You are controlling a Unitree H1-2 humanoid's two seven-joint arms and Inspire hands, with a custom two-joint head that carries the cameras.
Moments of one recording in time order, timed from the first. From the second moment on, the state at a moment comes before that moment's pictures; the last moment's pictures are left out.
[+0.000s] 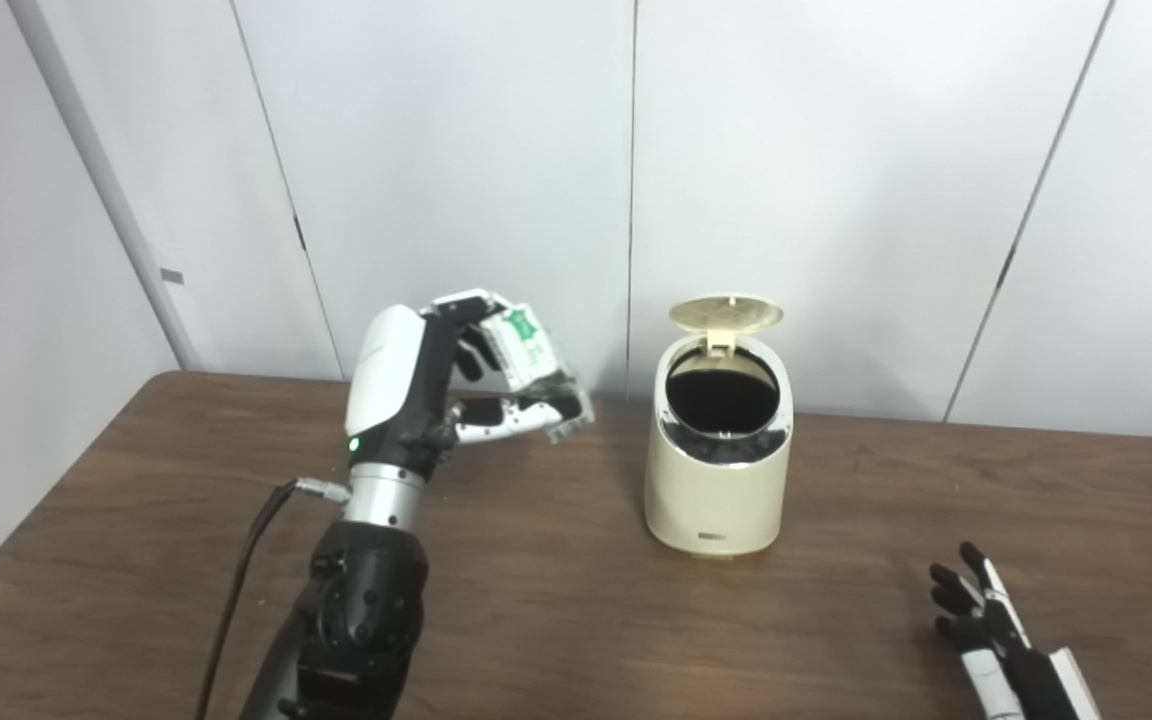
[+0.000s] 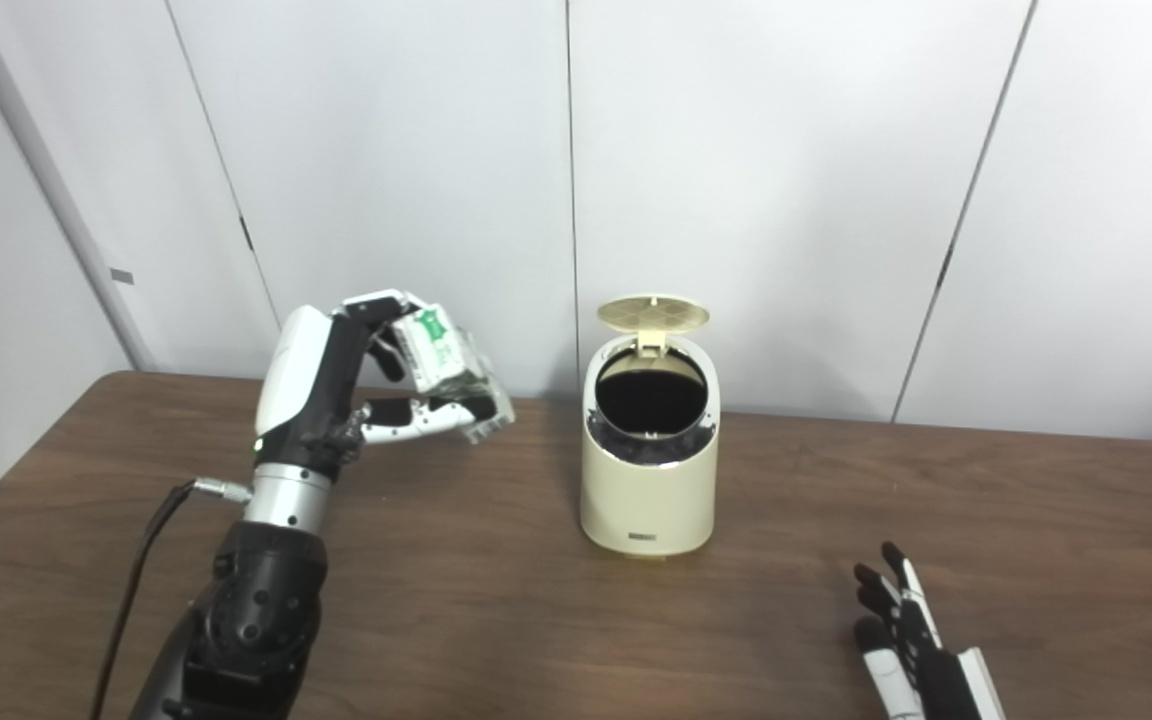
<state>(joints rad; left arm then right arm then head) -0.38 0.21 -0.11 -0.29 0.58 0.21 0.12 0.07 -0.14 0.02 -0.22 -0.20 0.07 0.02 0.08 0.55</state>
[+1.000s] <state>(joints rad) -0.49 0.09 -0.16 0.03 0.65 -0.03 0.22 0.08 -0.10 0.05 -0.26 -0.29 0.12 0.00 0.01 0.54</state>
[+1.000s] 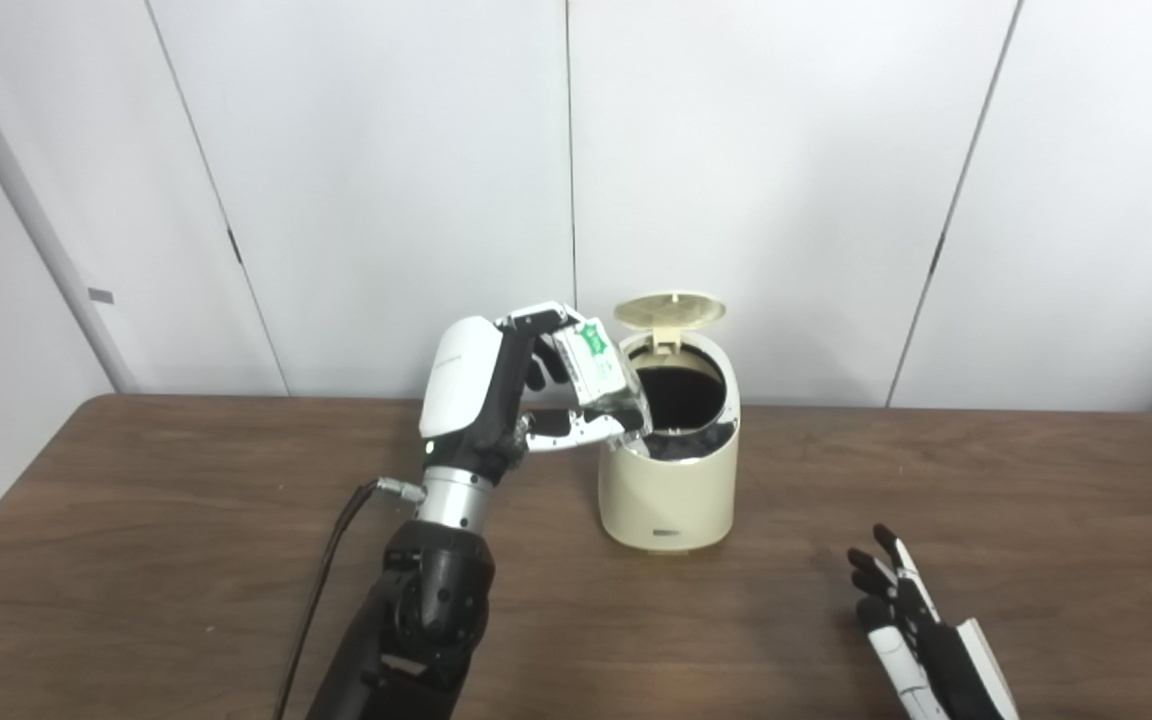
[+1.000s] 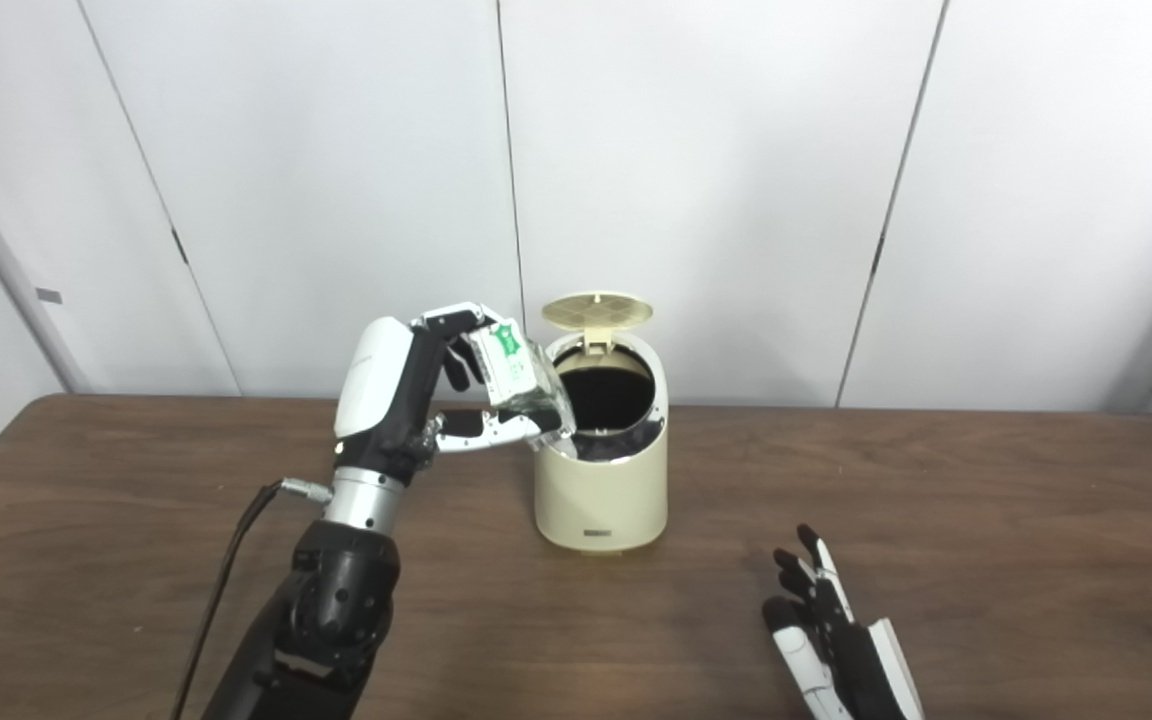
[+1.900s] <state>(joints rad) -0.62 0.03 -0.17 0.33 0.64 -0.14 0.37 0.07 -0.08 0.06 -0.25 -0.33 0.12 -0.01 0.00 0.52</state>
